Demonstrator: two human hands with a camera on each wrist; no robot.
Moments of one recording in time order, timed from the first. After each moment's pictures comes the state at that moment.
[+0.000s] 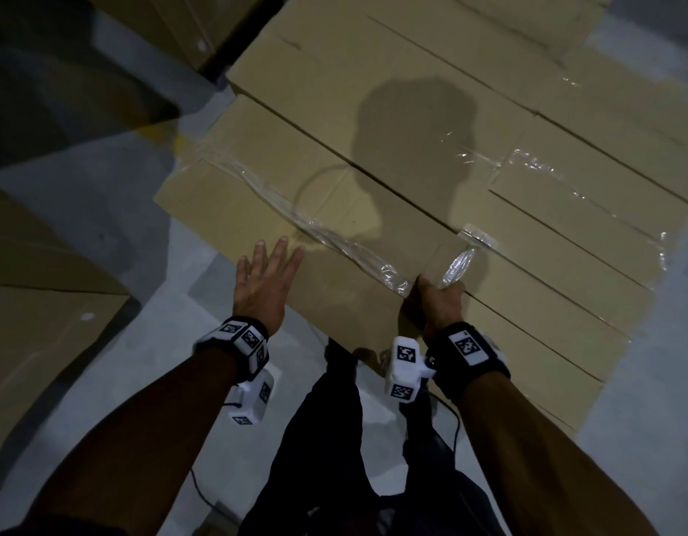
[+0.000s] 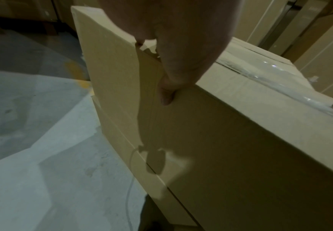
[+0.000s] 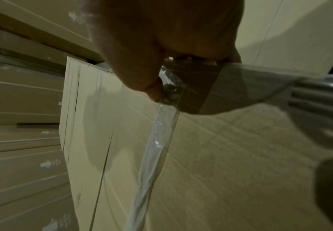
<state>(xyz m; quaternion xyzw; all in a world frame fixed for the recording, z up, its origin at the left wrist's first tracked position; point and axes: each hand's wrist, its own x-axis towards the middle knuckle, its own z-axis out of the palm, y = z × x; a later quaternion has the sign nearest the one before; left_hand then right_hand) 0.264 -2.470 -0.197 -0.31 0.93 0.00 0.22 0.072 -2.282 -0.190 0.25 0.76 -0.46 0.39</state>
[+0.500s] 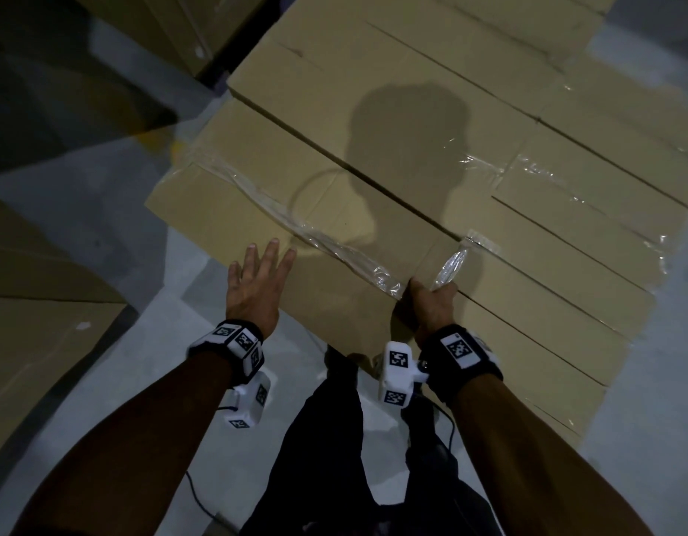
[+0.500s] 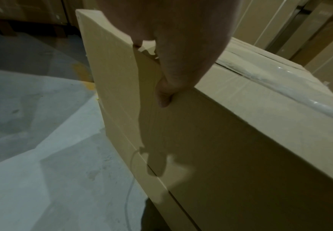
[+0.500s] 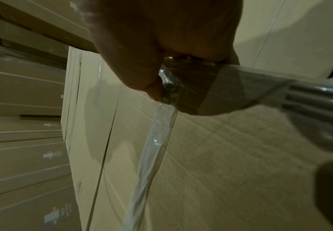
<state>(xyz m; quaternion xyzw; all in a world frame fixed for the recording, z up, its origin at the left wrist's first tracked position) 0.268 -2.491 -0.207 -0.33 0.92 0.01 0.21 0.076 -2.299 -0.199 0.24 0.76 -0.46 0.39</state>
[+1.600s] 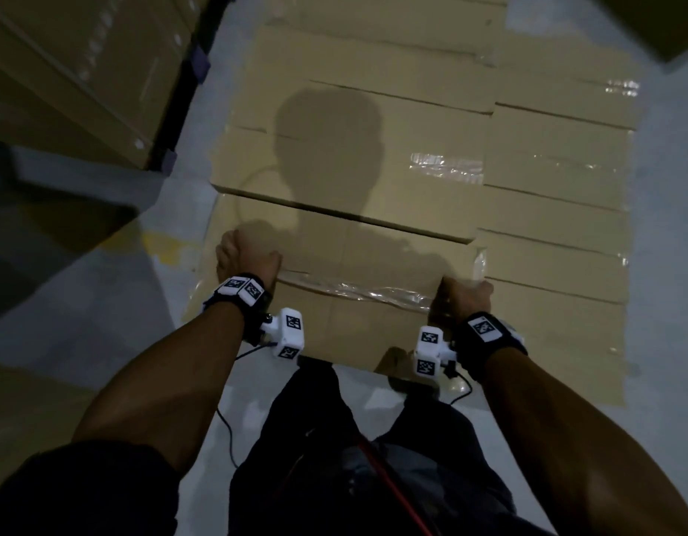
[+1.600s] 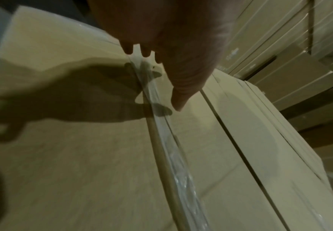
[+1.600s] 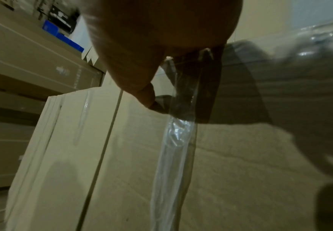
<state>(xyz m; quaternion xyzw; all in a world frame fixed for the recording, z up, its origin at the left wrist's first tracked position) 0.160 -2.684 -0.184 -0.46 0.84 0.21 0.17 0.075 -2.336 -0.200 0.39 0.78 -0.41 0.28</state>
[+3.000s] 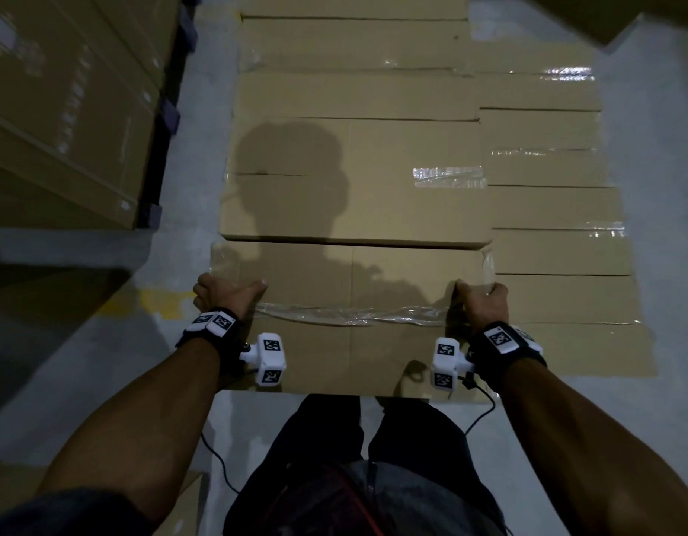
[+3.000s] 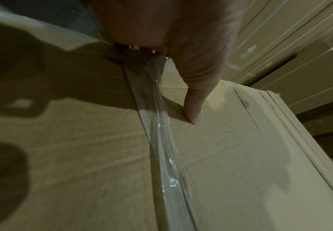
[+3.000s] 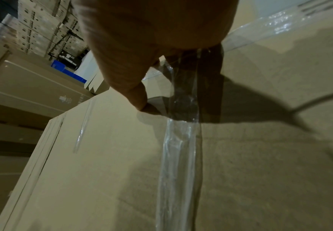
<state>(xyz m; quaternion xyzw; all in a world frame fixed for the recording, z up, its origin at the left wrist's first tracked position) 0.156 -2.767 -0.165 -0.54 0.77 0.31 0.14 0.097 -2.372 -0.203 0.43 0.77 -0.42 0.20</state>
